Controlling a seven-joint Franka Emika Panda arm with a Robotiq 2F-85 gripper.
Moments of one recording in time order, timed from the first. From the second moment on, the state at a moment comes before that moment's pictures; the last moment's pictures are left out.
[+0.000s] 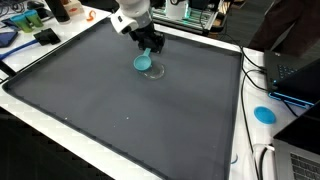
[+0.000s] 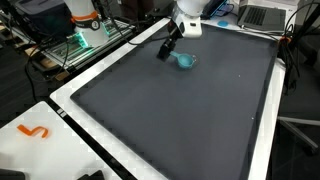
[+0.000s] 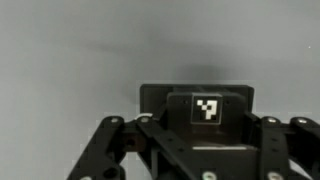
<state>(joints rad) 0.07 0.38 0.05 -2.06 -0.02 2.02 -0.03</state>
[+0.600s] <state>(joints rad) 0.07 0.39 0.04 -2.04 -0.07 1.99 -0.09</state>
